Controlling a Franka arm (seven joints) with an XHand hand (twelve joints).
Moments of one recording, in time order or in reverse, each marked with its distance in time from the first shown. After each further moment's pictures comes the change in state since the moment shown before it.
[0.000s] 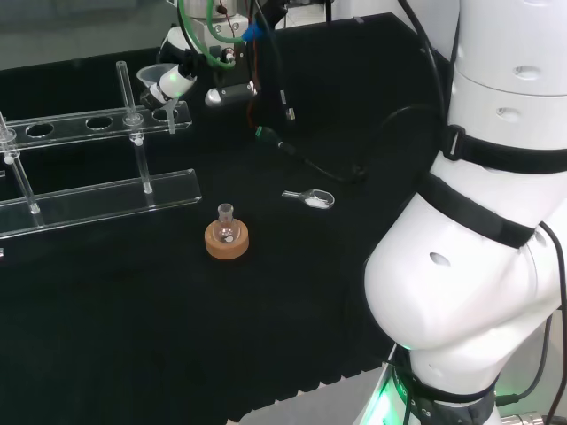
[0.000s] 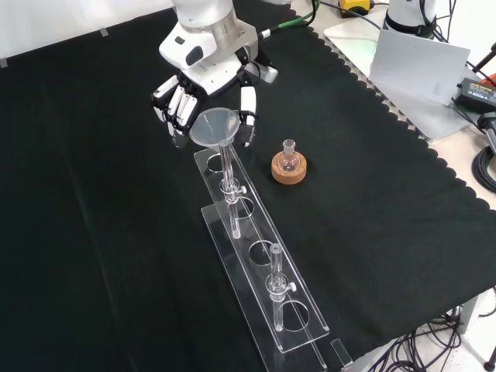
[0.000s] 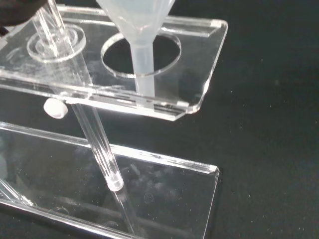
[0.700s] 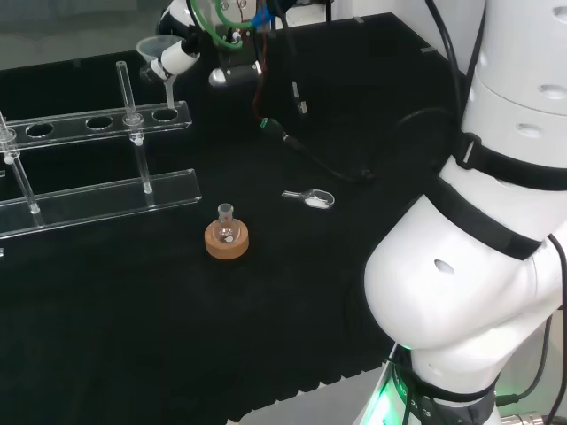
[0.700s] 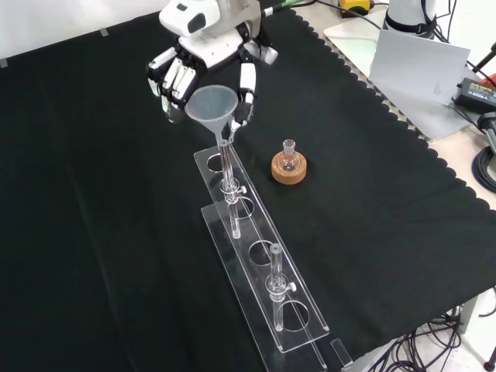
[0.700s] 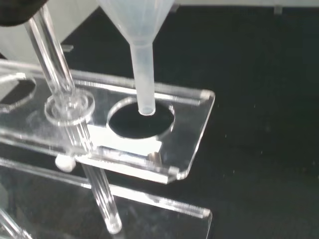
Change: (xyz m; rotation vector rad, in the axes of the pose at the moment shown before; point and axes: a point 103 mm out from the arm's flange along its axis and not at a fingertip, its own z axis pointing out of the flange) arm -0.003 -0.010 -0.043 -0.098 -0.010 -0.018
